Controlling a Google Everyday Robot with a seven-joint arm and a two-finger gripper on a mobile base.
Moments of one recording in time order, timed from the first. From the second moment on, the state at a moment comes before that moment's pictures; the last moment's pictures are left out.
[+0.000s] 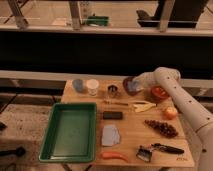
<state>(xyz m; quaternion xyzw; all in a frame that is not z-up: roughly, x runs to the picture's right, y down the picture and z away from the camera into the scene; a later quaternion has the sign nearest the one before) 0.218 -0.049 0.919 0.00 -0.19 -0.16 0.97</state>
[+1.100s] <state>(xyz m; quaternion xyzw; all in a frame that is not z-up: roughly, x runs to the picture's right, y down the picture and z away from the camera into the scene) 0.184 -0.094 0.975 0.00 -0.16 -0.19 0.97</state>
